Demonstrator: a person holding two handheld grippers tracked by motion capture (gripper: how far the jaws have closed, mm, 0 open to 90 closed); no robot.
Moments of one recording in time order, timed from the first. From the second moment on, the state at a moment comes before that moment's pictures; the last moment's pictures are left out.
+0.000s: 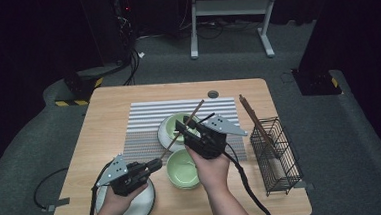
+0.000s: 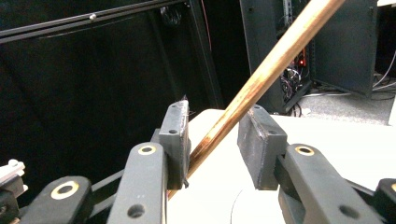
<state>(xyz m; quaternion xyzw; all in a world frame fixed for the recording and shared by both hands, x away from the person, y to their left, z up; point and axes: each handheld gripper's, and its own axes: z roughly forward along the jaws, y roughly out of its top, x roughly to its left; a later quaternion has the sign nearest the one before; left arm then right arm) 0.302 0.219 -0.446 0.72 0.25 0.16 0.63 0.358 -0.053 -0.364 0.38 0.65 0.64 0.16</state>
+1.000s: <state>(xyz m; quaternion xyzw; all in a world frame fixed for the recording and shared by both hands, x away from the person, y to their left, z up) 0.302 0.221 -0.449 0.71 0.25 0.14 0.64 0.363 -0.061 -0.378 0.40 0.65 0.63 0.15</state>
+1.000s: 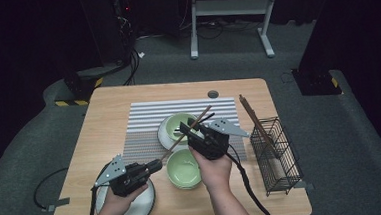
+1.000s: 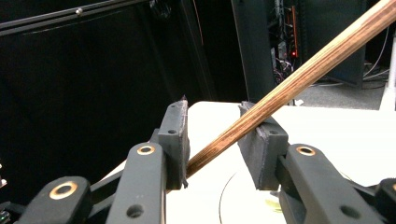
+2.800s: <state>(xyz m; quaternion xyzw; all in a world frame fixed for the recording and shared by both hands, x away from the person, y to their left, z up) 0.325 0.255 -0.450 0.71 0.36 0.23 0.56 0.313 -0.098 -0.390 0.37 0.69 0.56 0.26</state>
